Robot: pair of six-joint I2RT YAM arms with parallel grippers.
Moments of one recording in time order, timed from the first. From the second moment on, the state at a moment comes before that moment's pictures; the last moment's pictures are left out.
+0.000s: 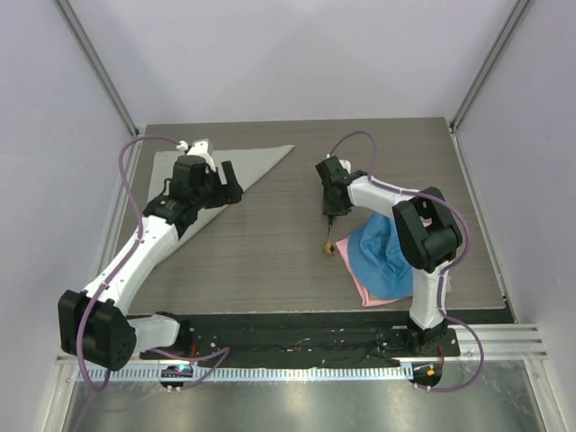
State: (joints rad) left arm -0.31 1.24 1.03 -0.38 -0.03 -0.40; right arm 0.50 1.97 1.34 -0.47 0.24 0.48
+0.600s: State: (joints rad) left arm -0.57 1.37 0.77 0.06 0.18 -0.66; right arm 0.52 1.93 1.35 -0.41 0.17 0.63
